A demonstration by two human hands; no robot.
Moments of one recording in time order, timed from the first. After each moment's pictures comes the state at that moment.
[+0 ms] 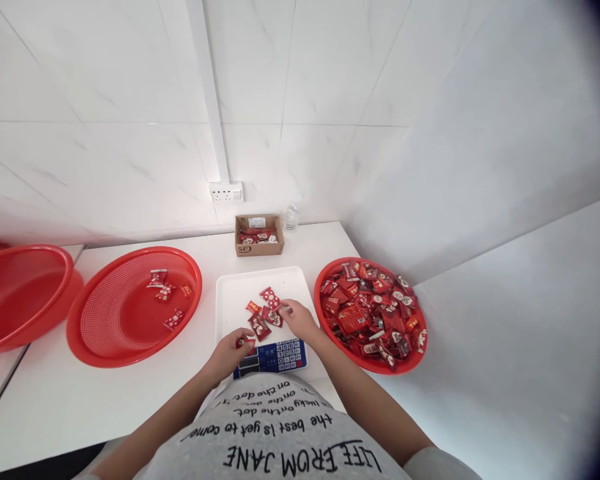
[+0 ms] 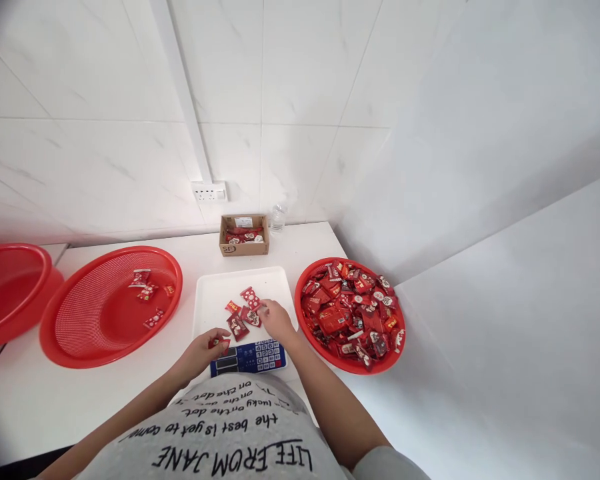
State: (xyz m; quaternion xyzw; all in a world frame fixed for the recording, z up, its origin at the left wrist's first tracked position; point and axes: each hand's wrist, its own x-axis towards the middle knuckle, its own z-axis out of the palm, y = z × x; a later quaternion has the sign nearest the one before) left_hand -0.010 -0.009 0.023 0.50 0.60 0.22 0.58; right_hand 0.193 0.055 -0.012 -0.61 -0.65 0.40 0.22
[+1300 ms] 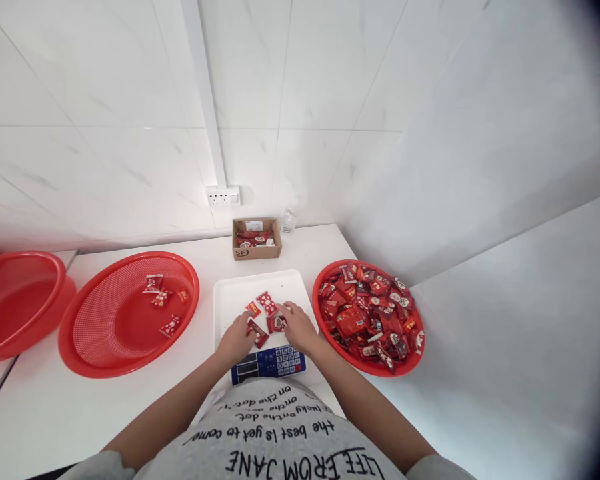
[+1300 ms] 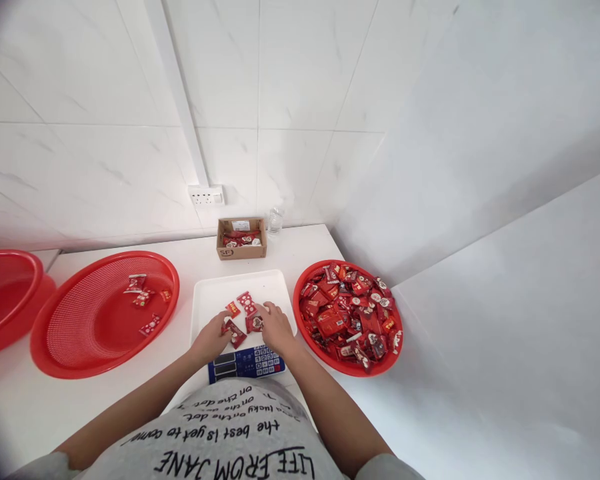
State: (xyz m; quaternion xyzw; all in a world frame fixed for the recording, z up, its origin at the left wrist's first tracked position) left_hand 0.002 0.032 -0.005 0.65 0.64 0.11 0.39; right_hand 0.196 0.045 -0.014 -0.60 -0.77 0.23 0.04
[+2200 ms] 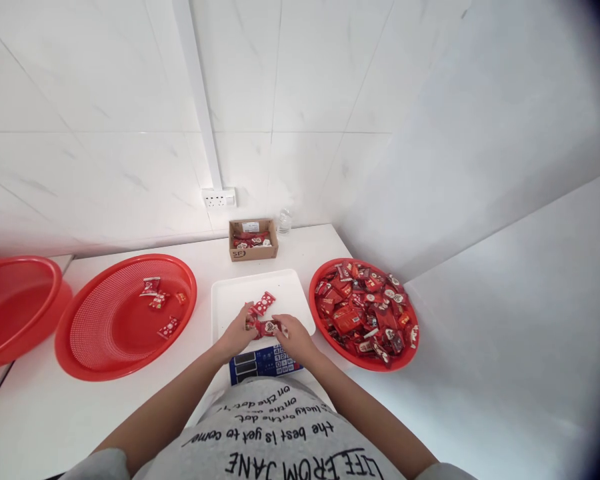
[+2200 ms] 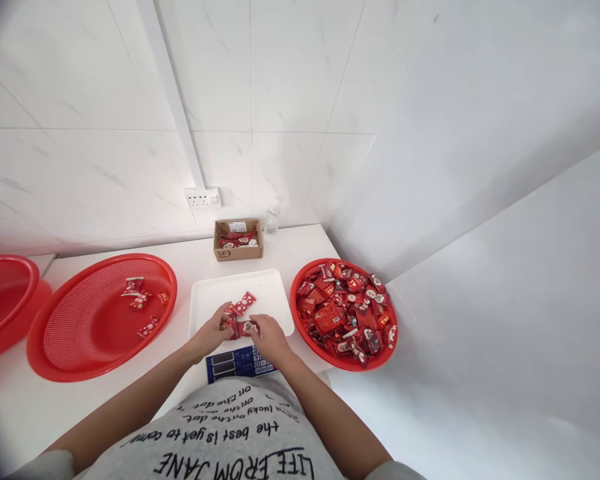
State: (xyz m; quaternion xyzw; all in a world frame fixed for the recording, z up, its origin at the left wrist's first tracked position) left_hand 0.008 0.035 0.011 0.57 0.58 0.22 0.54; right_hand 0.187 0.017 -0.007 -0.58 -0.66 0.40 0.25
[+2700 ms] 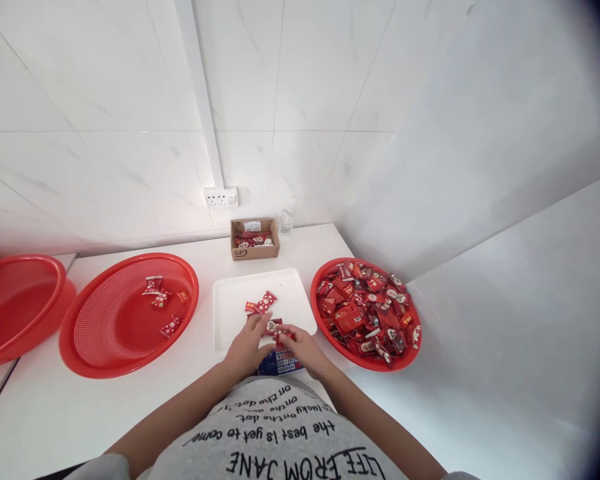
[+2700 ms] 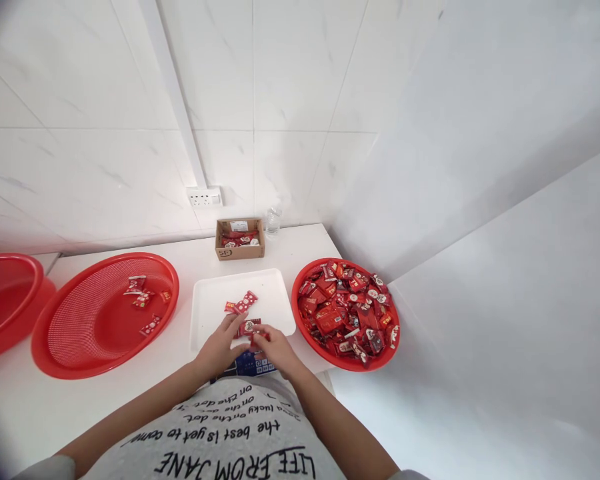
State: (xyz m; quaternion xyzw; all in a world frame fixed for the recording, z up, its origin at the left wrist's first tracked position) left_hand 0.023 0.009 0.008 0.73 0.54 0.16 0.38; right_hand 0.192 -0.005 0.008 -0.54 -0.37 0.68 0.32
